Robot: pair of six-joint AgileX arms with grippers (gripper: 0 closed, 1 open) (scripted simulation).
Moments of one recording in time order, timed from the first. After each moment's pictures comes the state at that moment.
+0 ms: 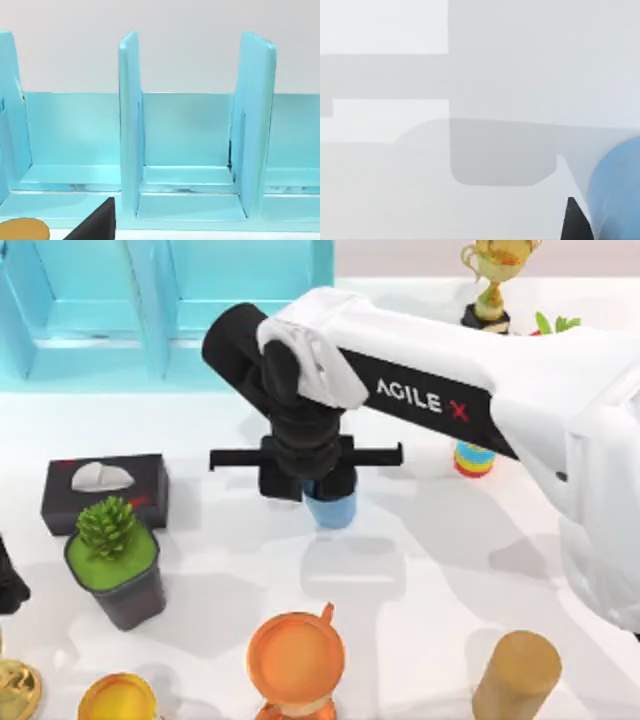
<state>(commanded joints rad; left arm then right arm) 0.00 0.00 0.00 0.00 0.00 0.00 0.76 2.48 2.12 -1.07 0.15 0.77</state>
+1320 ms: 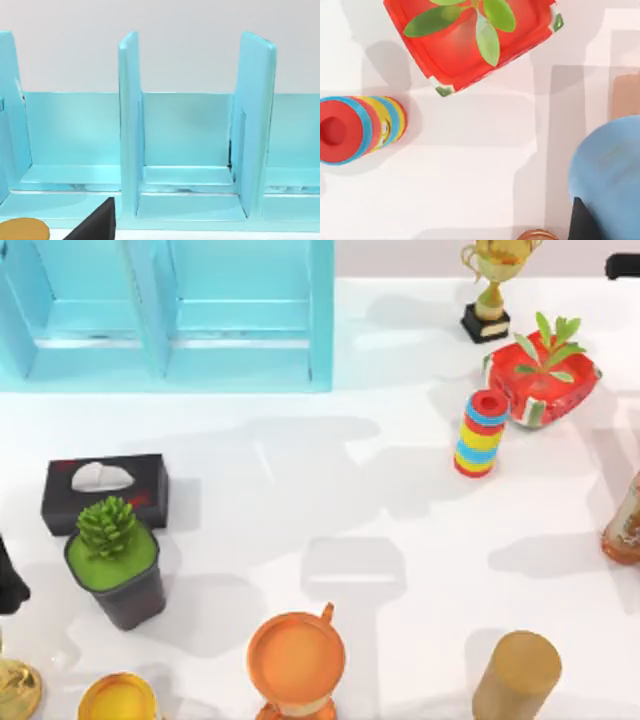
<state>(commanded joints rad) 0.00 0.00 0.00 0.00 0.00 0.00 0.06 1.89 1.84 -1.18 -0.04 0.07</state>
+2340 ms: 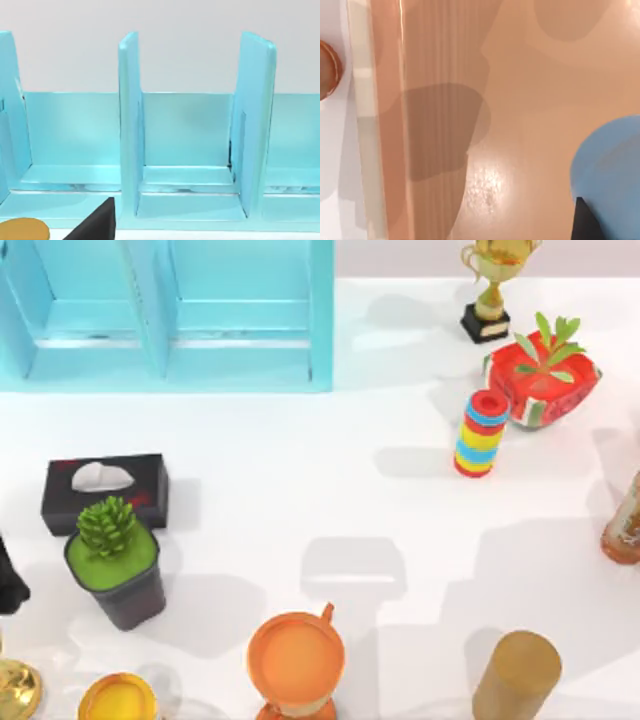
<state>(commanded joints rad) 0.00 0.00 0.00 0.00 0.00 0.00 -0.40 1.69 1.46 -1.23 -0.08 -0.38</state>
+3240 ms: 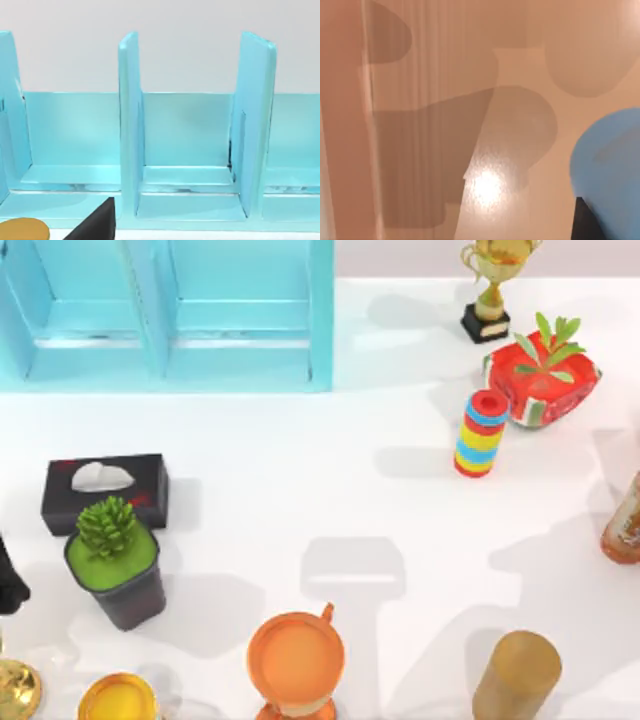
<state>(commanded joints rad) 0.00 0.00 0.00 0.00 0.00 0.00 -0.41 1.73 1.29 -1.02 -0.08 -0.39</state>
